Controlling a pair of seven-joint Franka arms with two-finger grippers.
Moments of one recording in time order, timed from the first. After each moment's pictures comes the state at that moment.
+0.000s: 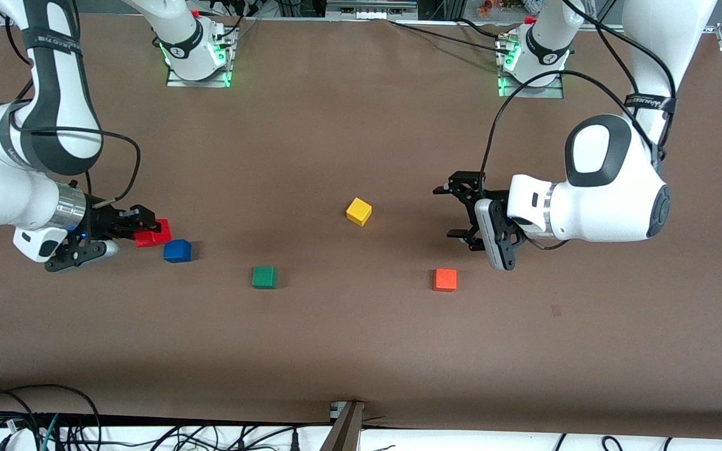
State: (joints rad) left arm 0.00 0.48 -0.34 -1.46 -0.64 1.80 0.76; right arm 0.28 0.34 -0.28 -1.67 0.28 1.90 -0.32
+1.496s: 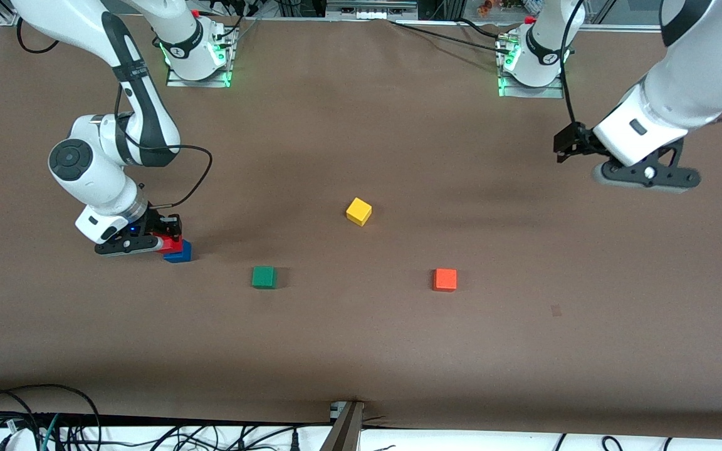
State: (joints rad) left arm -0.06 0.09 -0.16 -1.49 0.02 1.46 -0.18; right arm 0.29 0.33 -0.20 -2.12 0.00 2.56 -0.07
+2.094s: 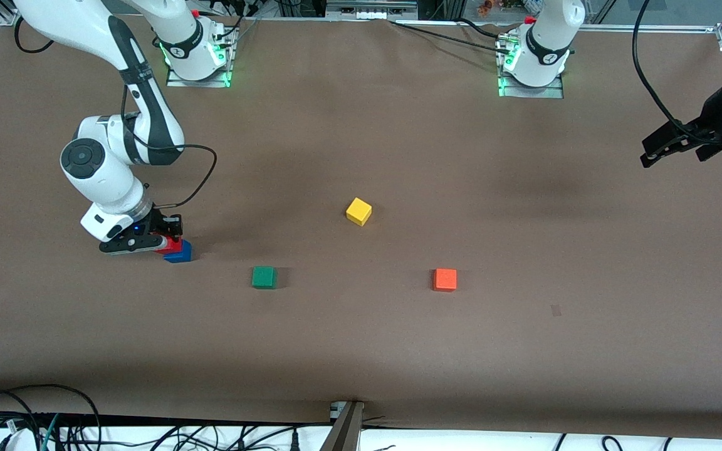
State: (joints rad) left arm 0.01 -0.01 -0.02 -1.60 0.02 1.61 -0.18; right arm 0.29 0.35 -0.20 -2.14 -0.08 2.61 0.00
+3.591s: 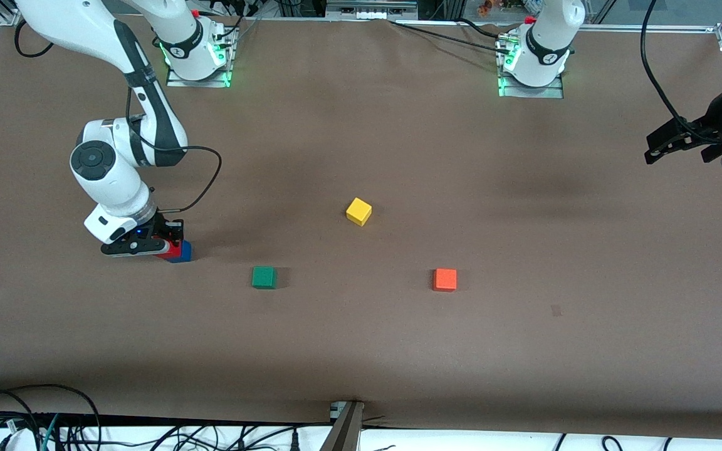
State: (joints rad) left arm 0.00 -0.01 0.00 -1.60 0.02 1.57 -0.06; right arm 0.29 0.36 -0.20 -2.12 -0.14 2.62 0.08
